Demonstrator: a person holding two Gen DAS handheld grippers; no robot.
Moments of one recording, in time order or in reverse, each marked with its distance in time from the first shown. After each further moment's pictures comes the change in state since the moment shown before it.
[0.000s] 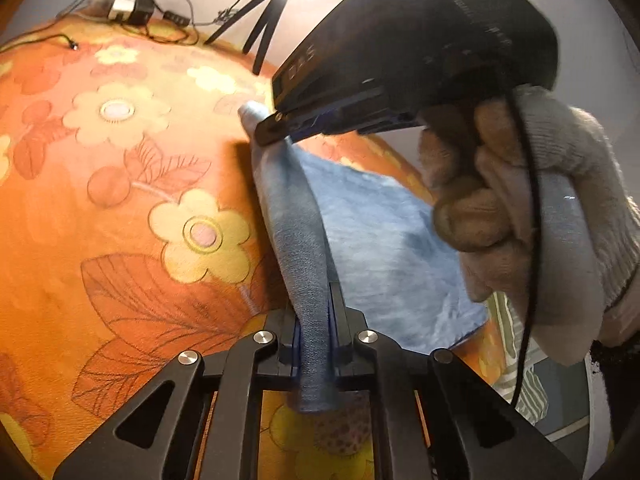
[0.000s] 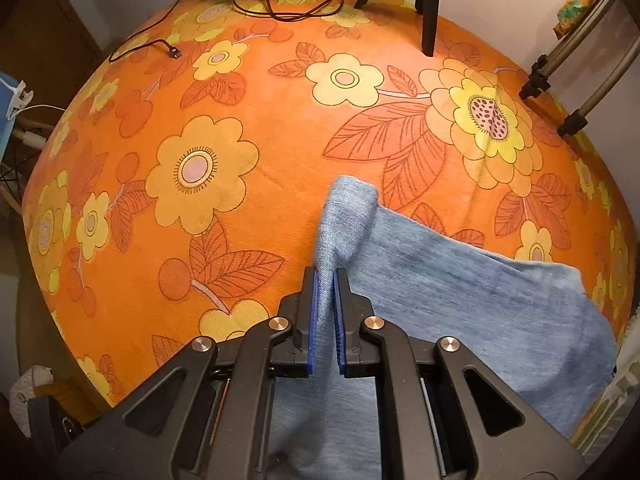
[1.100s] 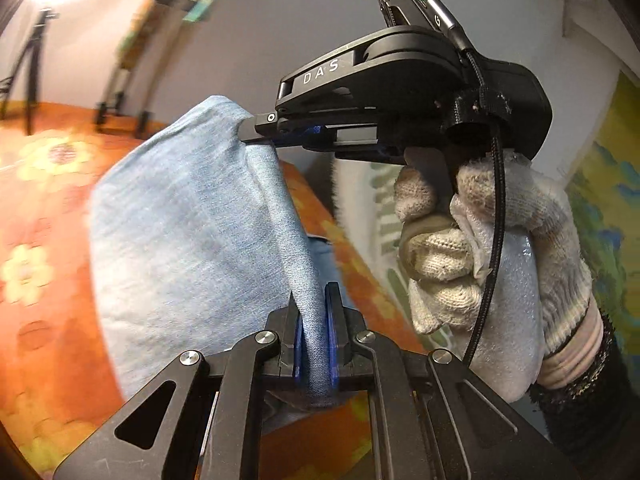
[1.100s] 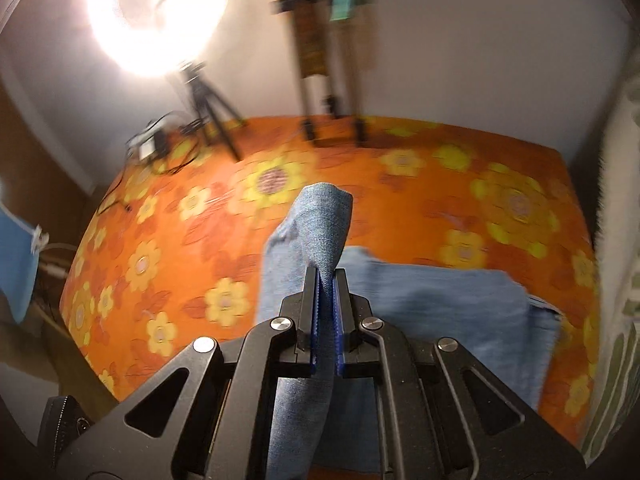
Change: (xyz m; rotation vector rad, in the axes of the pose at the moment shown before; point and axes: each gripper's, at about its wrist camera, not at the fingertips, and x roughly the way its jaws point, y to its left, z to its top) left arm 0.108 -0.229 0.030 0.286 0.064 -0.288; right arm -0.158 -0.258 -0.117 0.387 -0.361 0.043
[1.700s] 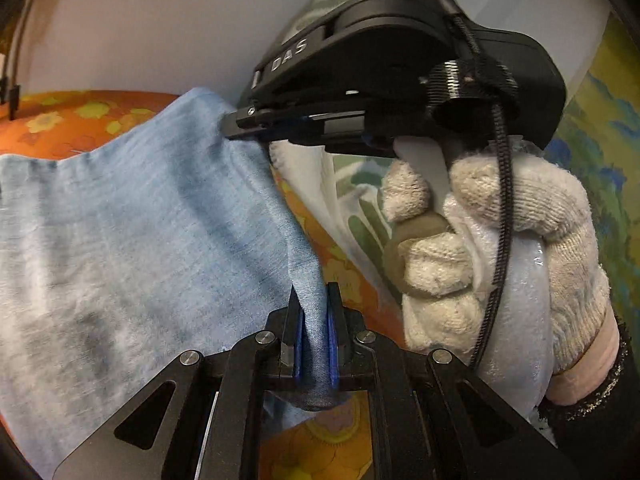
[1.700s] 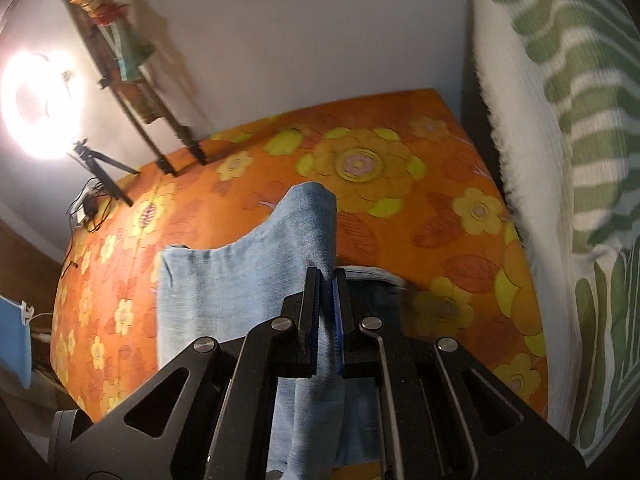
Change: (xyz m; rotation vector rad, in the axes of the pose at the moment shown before) left arm 0.174 -0.056 0.000 0.120 0.208 -0.057; right arm -0.011 -0.208 -0.050 0.249 -0.027 -0.074
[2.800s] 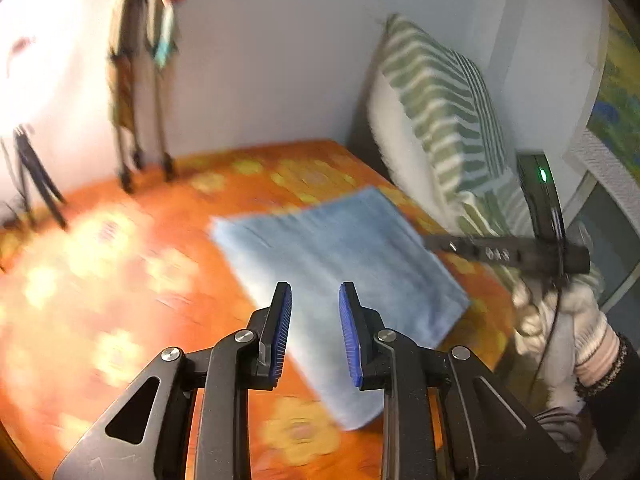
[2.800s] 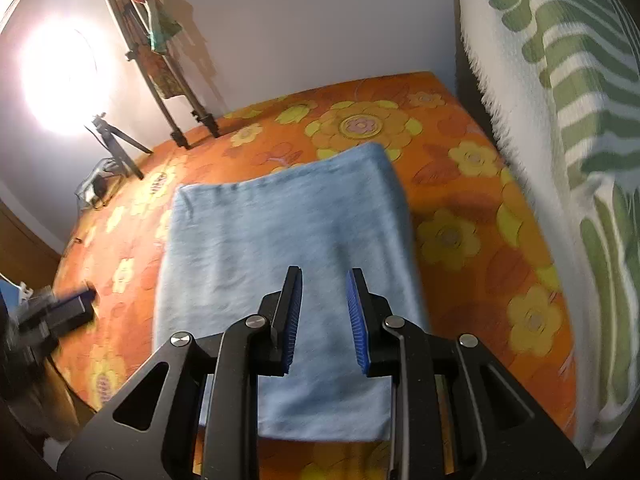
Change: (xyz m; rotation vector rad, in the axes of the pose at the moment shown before) left arm -0.177 0.069 0.034 0.177 -0.041 0.395; right arm -0.026 0.016 -0.091 -0.010 -0.074 0.051
